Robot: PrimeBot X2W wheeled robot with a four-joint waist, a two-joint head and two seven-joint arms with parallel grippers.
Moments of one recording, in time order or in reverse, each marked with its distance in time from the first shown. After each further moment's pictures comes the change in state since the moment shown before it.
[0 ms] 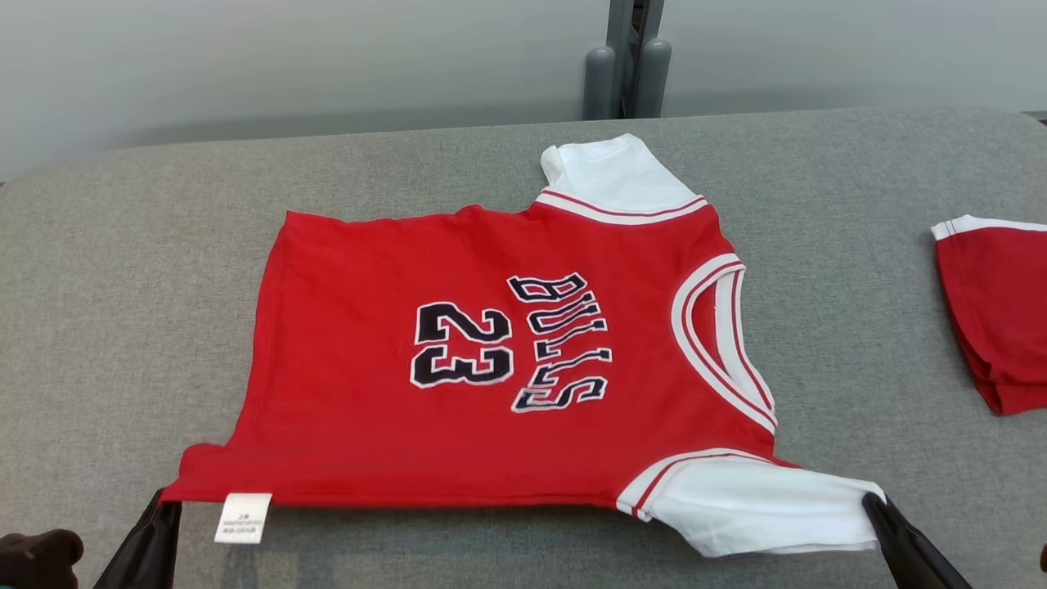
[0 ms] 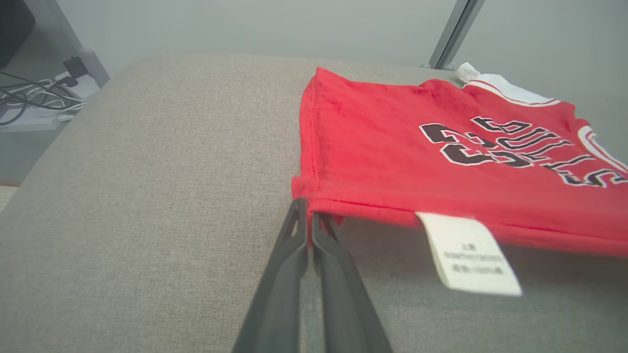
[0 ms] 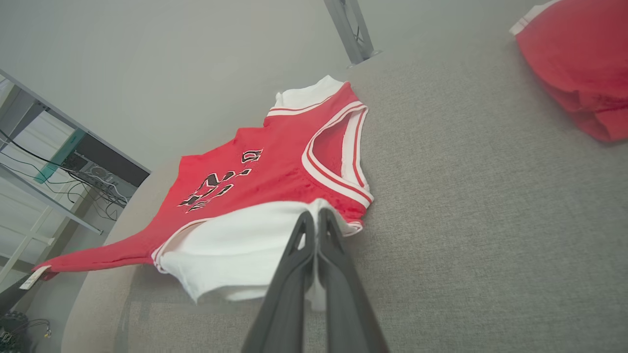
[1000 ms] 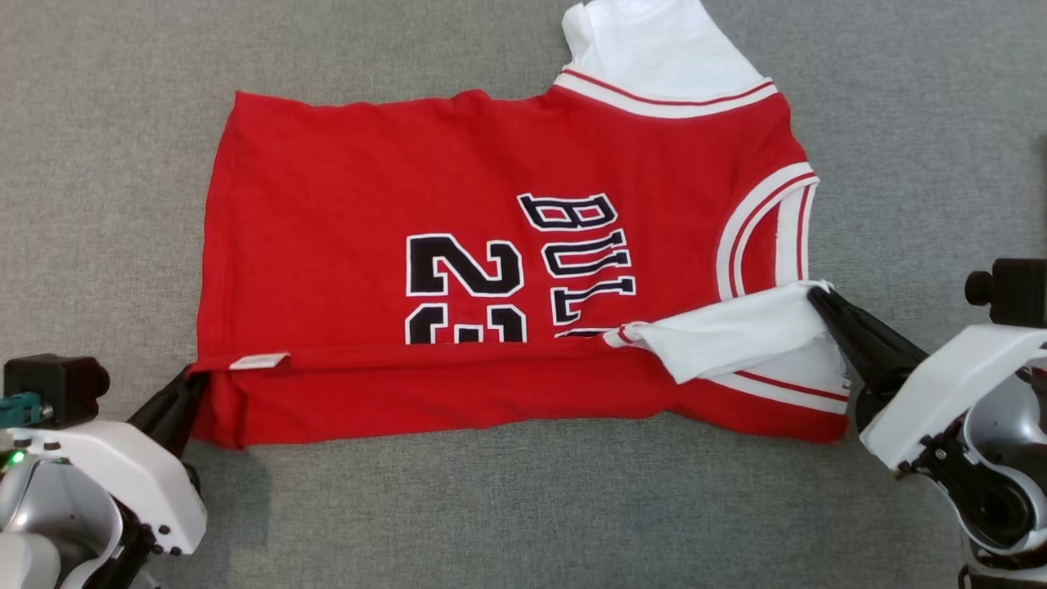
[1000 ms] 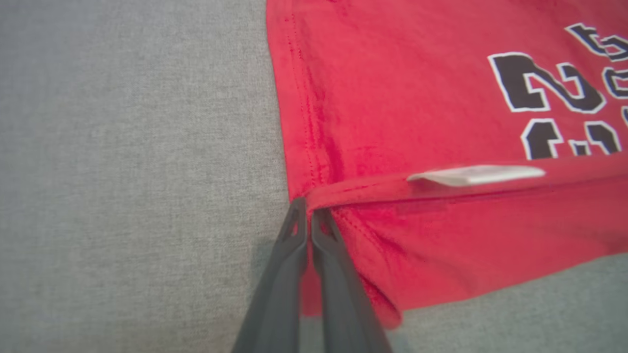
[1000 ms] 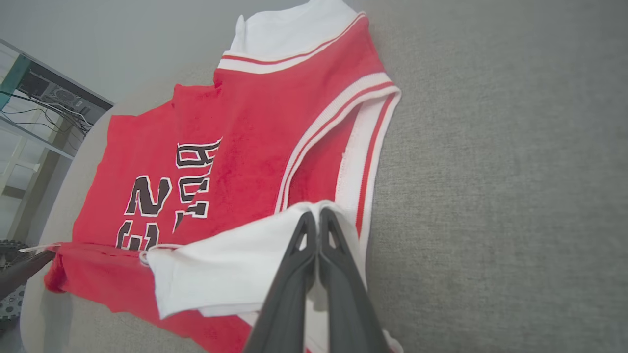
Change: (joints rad) left arm -0.399 0.058 -0.102 0.237 -0.065 -0.216 0.189; right arm -0.607 -0.050 0.026 0.300 -0.018 0.000 0.311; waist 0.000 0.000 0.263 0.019
